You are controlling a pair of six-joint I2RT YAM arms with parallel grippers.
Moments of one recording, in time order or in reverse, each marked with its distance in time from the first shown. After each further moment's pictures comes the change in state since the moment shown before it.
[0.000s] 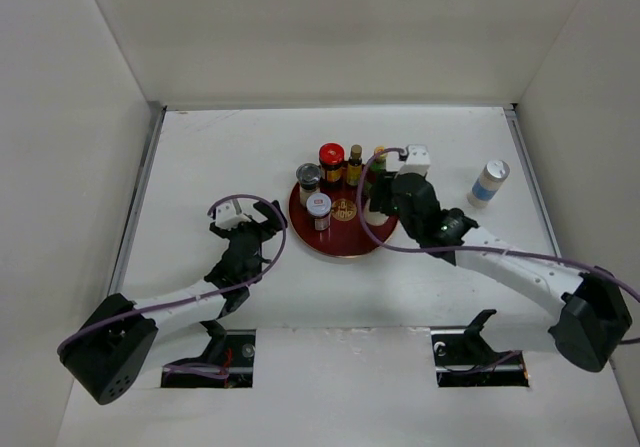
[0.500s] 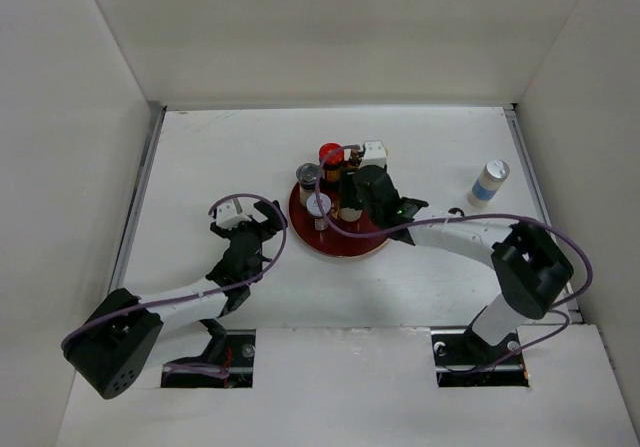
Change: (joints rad) left arm 0.012 0.030 0.000 0.021 0.004 -0.006; right arm 0.054 0.371 0.150 0.165 -0.063 -0.053
